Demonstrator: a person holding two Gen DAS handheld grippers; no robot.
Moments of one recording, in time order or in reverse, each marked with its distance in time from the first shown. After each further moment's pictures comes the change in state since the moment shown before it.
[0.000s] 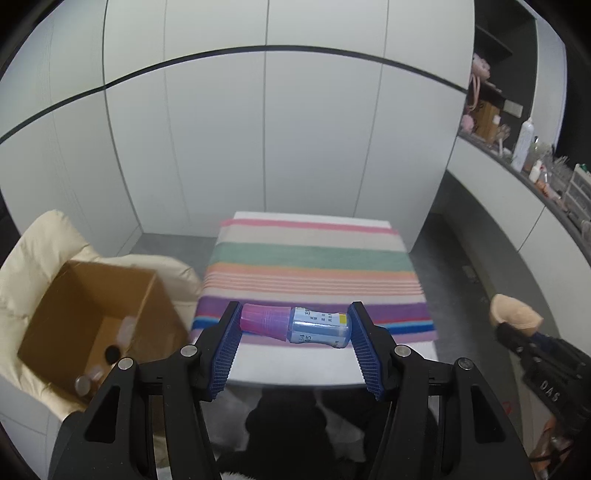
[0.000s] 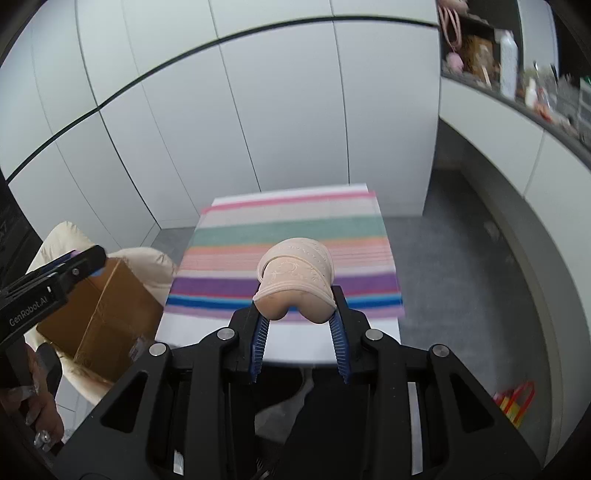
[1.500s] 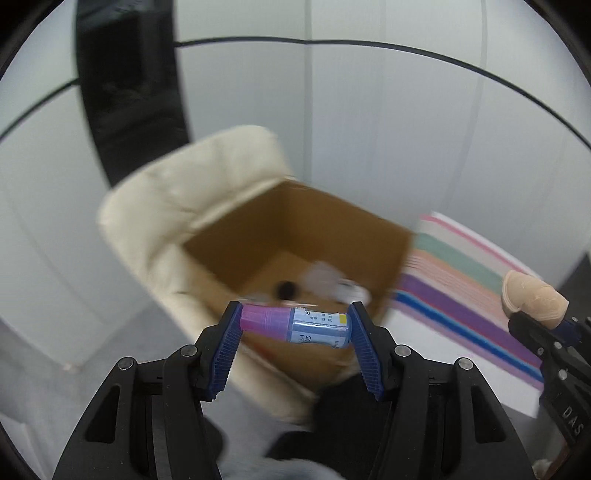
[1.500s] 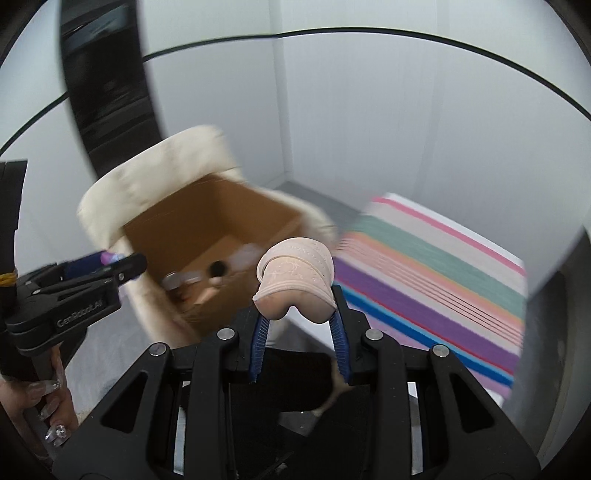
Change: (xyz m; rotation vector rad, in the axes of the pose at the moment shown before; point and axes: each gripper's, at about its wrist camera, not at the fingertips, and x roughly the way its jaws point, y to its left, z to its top) left arm -0.068 0.244 -0.094 -0.423 0.024 0.518; right arm 0.029 0.303 -0.034 -0.589 0.068 0.421
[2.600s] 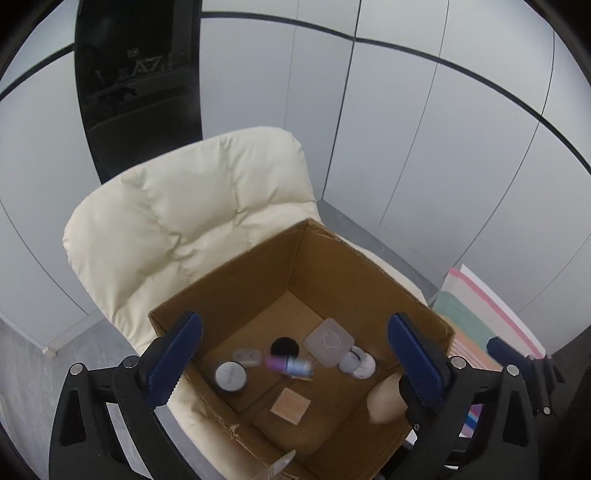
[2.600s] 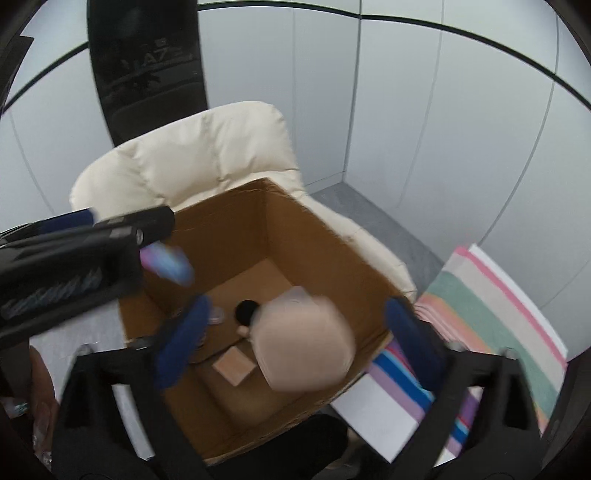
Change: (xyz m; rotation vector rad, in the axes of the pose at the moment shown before) left arm 0.114 0.019 0.113 -0.162 0.030 -0.023; right arm 0.170 0.061 0.107 -0.141 0.048 0.065
